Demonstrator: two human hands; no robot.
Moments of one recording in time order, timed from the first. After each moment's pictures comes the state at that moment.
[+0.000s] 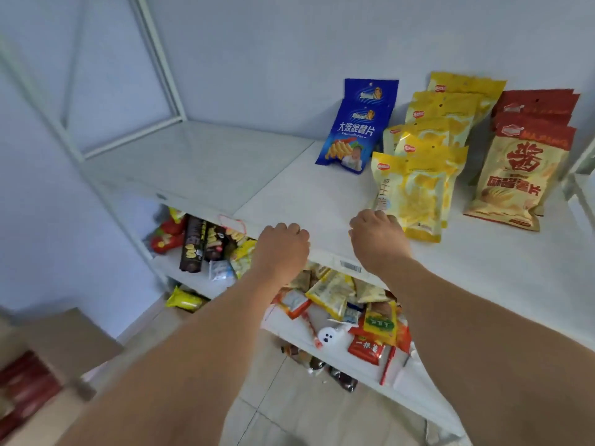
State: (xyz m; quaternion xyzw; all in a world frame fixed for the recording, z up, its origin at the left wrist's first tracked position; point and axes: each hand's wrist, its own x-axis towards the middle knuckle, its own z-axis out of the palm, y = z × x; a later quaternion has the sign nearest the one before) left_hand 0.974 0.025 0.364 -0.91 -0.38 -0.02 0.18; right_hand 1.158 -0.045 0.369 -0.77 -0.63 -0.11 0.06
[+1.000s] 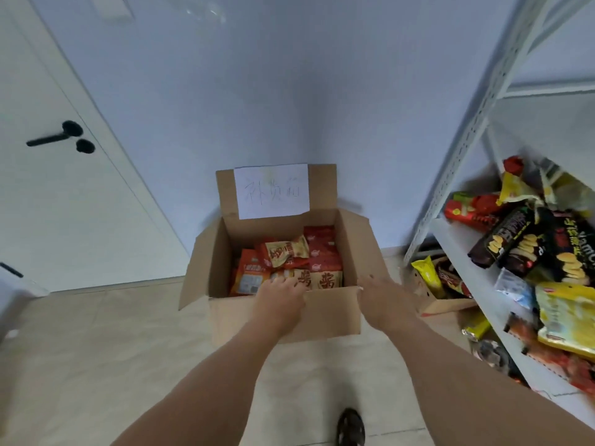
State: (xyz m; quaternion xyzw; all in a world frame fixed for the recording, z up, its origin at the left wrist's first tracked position) left_hand 0.289 -0.091 0.228 -0.63 -0.77 0.03 0.00; right_hand 0.465 0.024 0.234 -0.46 -0.88 0.08 -0.06
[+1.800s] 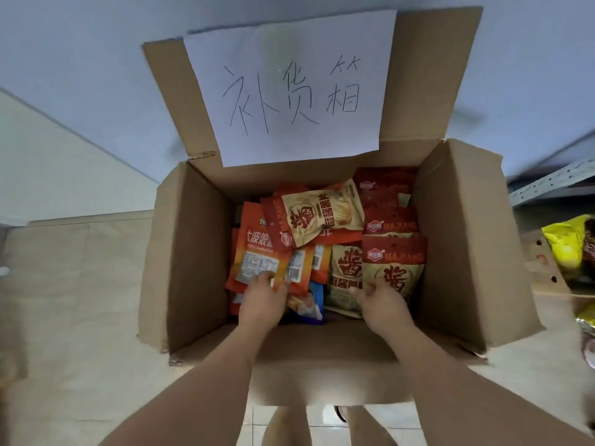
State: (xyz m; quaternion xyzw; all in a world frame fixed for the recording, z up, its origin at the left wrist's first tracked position) left_hand 0.058 0.083 -0.084 -0.13 -0.90 -0.13 -0.39; right_hand 0.235 0.204 -0.085 -0.60 -0.62 0.49 -0.13
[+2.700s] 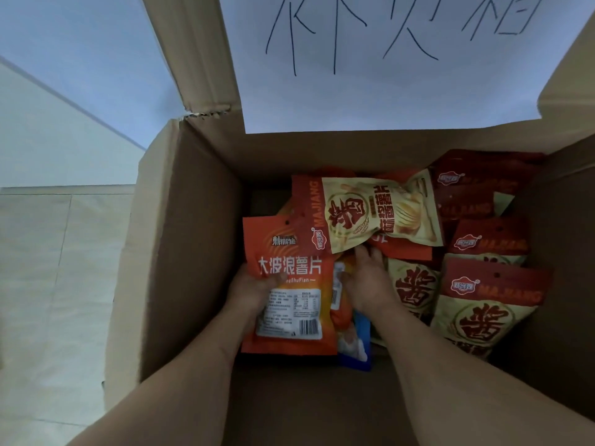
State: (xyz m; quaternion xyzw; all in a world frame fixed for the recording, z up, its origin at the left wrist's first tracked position) left_hand -0.060 0.067 -0.225 0.12 -0.79 -0.36 -0.48; right_hand 0.089 0.212 -0.225 -0.49 -0.71 0.50 -0.11
